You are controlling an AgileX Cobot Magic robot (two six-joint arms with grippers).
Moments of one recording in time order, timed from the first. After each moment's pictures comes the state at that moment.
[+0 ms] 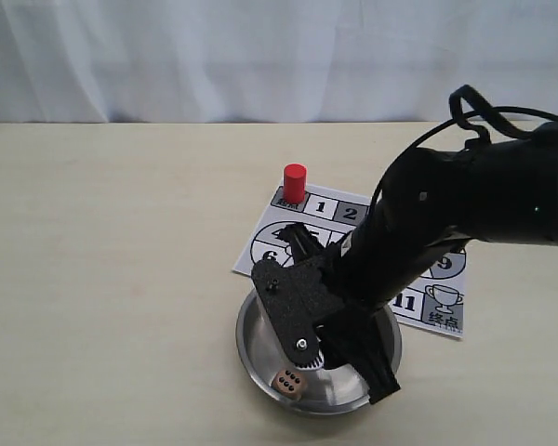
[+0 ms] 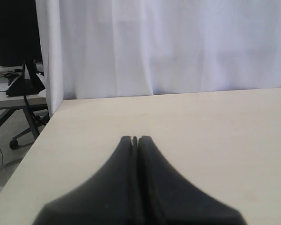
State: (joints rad) left arm 0.02 0.00 0.00 0.02 0.19 0.07; right arm 0.64 1.71 -0.98 0.40 0.66 -1.67
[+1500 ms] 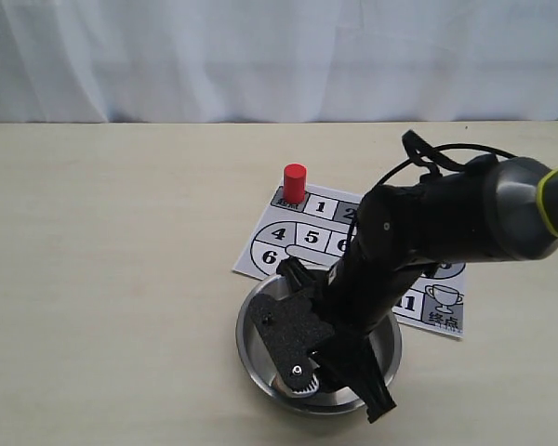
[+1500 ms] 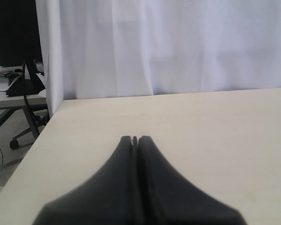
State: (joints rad) left arm 0.02 0.00 0.00 0.02 0.19 0.07; right arm 0.64 1.85 -0.98 0.40 0.63 -1.72
